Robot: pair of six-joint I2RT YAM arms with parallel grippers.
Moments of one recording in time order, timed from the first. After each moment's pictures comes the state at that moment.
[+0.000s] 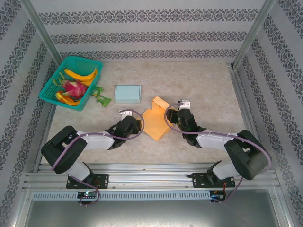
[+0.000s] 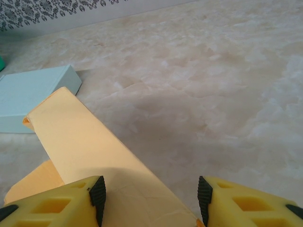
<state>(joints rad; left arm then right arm) -0.72 1.54 0.53 0.25 -0.37 -0.64 0.59 1.41 0.47 0.50 0.31 0.46</state>
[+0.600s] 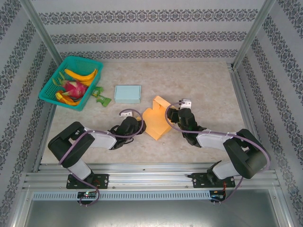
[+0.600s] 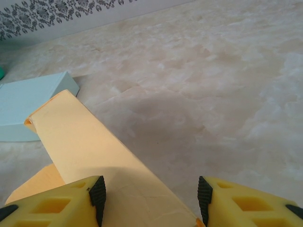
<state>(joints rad) -0.71 1.65 0.55 0.43 -0.19 -0.88 0.56 1.43 0.47 0.53 0.30 0.49</state>
